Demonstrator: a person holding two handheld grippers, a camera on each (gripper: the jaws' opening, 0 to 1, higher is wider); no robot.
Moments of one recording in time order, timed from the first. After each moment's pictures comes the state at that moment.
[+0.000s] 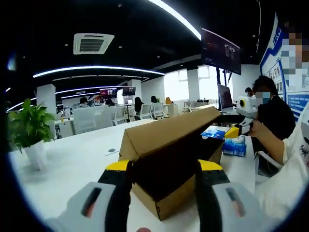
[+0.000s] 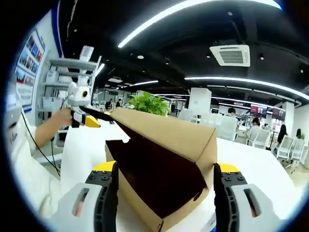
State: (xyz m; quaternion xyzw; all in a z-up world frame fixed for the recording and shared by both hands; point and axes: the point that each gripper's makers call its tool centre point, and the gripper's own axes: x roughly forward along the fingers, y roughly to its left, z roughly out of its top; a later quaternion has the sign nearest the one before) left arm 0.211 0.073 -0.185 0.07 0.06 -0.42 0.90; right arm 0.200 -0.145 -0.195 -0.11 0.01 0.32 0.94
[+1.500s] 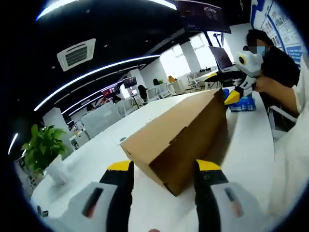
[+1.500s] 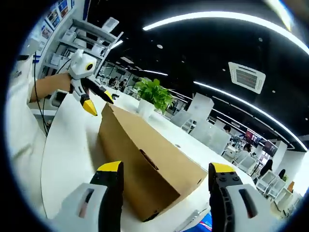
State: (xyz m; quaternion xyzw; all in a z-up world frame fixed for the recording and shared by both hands) left arm 0.190 0.083 -0.247 0.27 0.08 -0.34 0.90; right arm 0.184 -0.155 -0.227 -0.27 -0.02 0.31 0.91
